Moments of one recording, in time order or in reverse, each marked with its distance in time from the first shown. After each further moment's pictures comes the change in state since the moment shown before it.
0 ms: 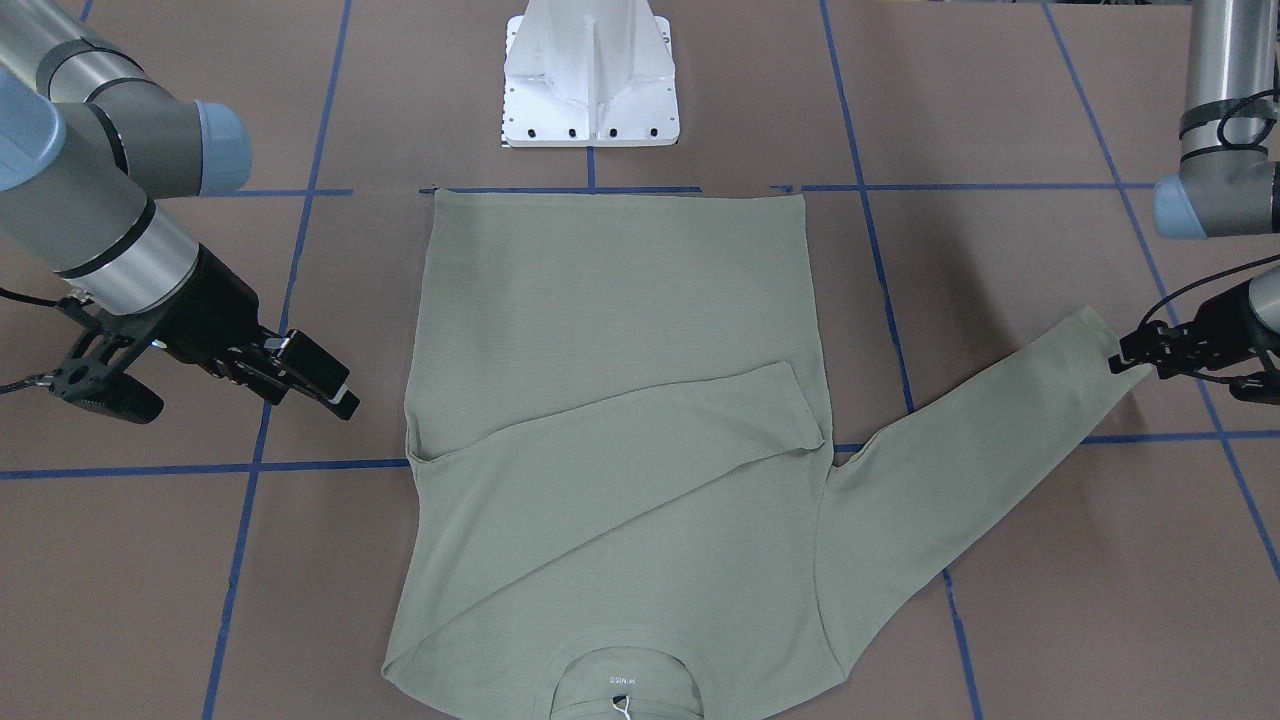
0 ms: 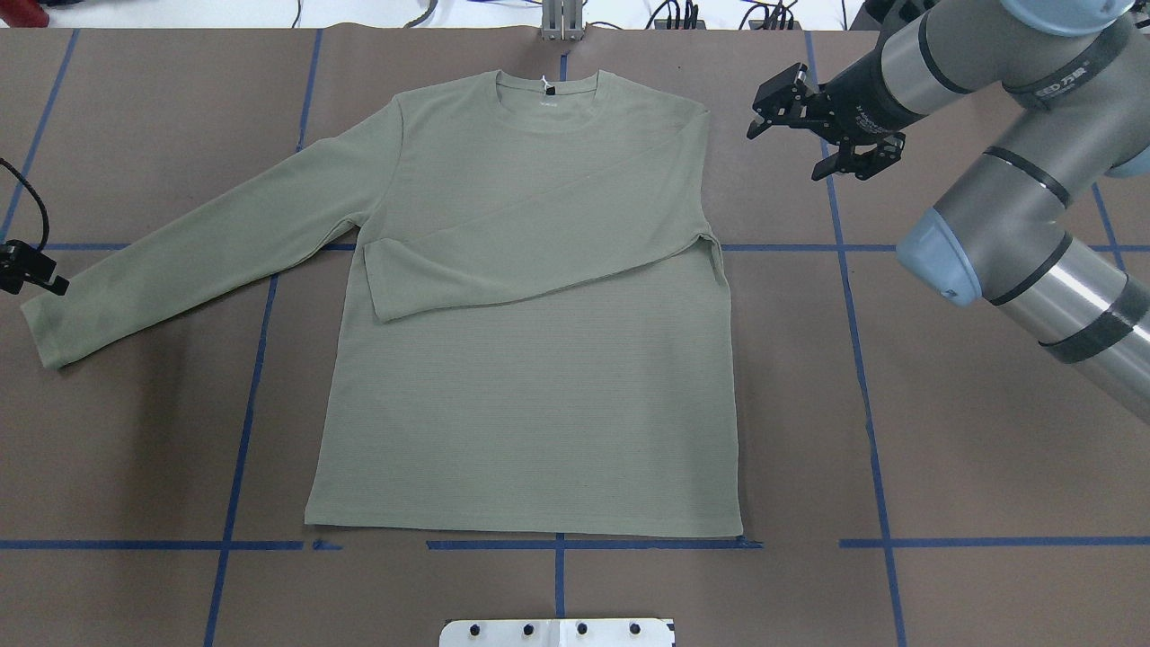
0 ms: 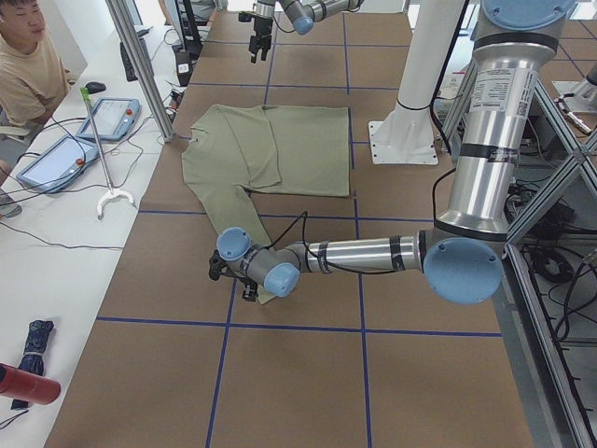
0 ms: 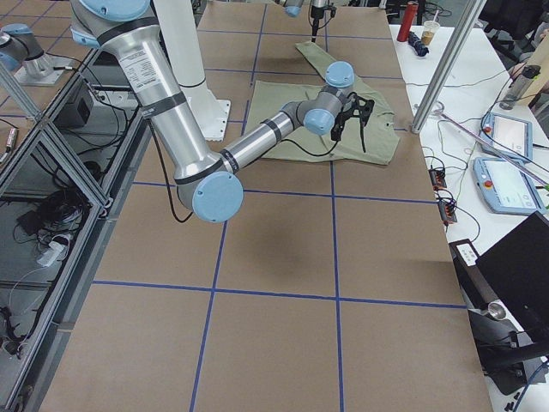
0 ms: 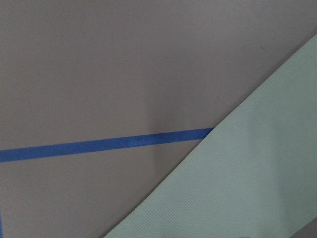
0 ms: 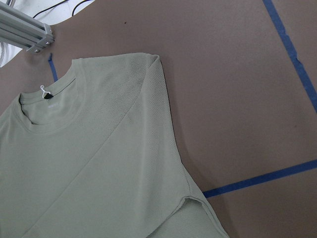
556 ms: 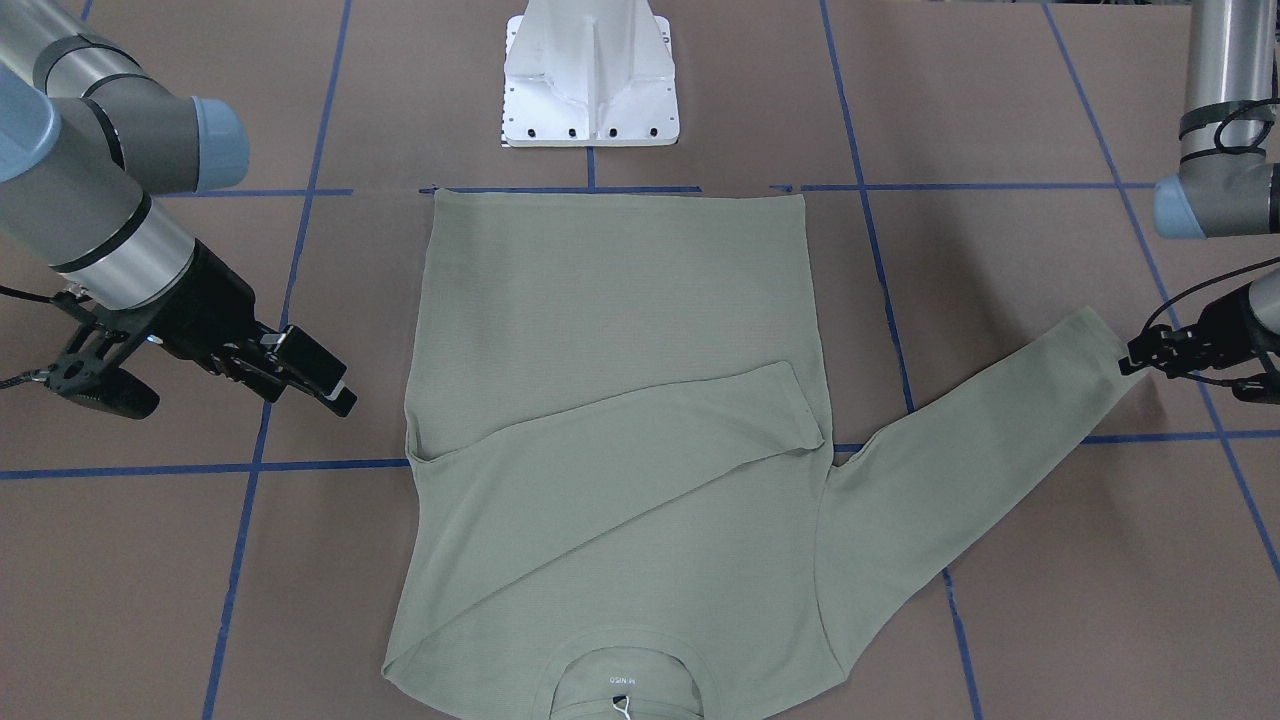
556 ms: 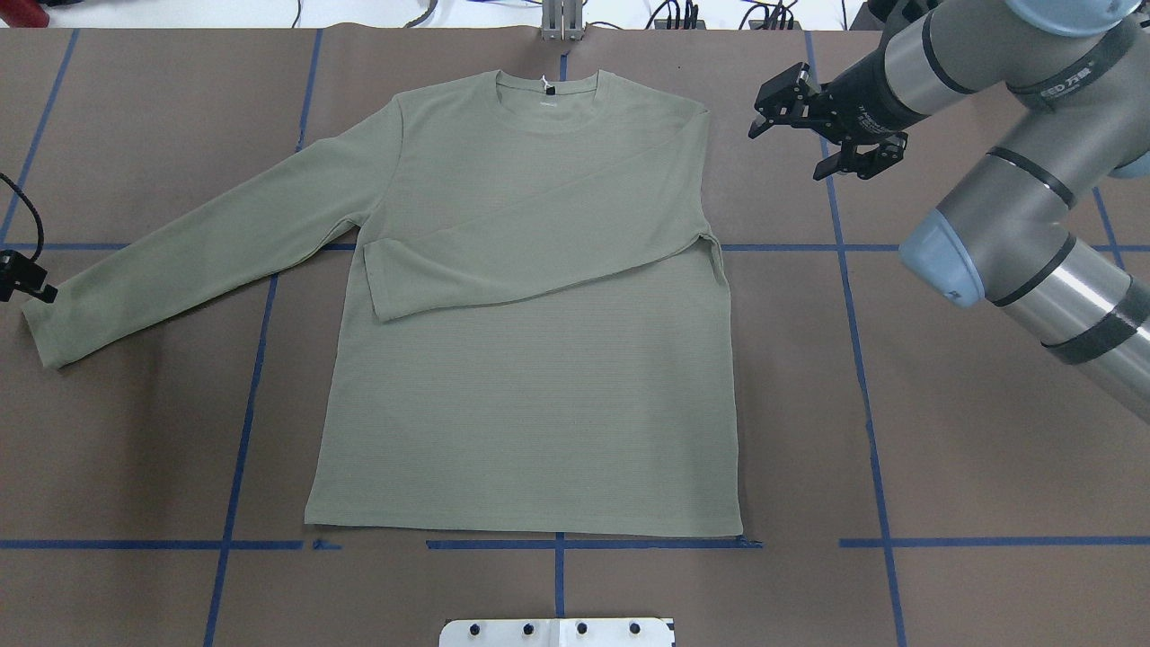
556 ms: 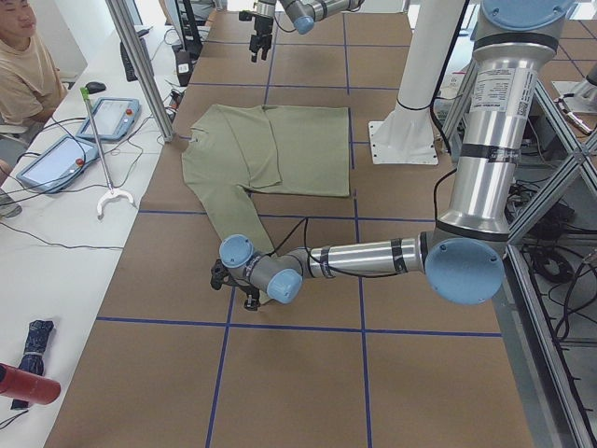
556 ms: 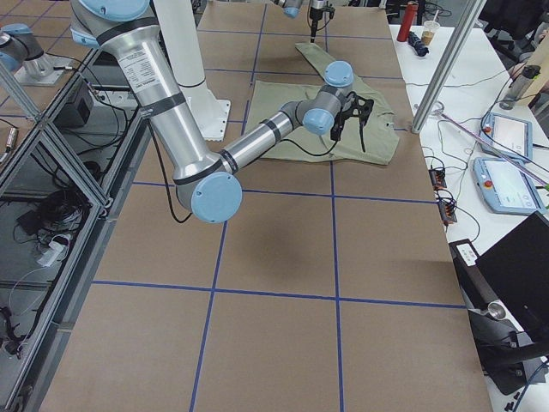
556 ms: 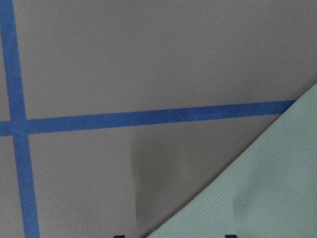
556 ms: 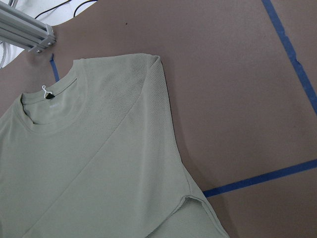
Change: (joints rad) left arm 0.004 0.006 0.028 -0.005 0.042 0.008; right arm 0.001 -0.004 0.009 -0.001 -0.003 0.000
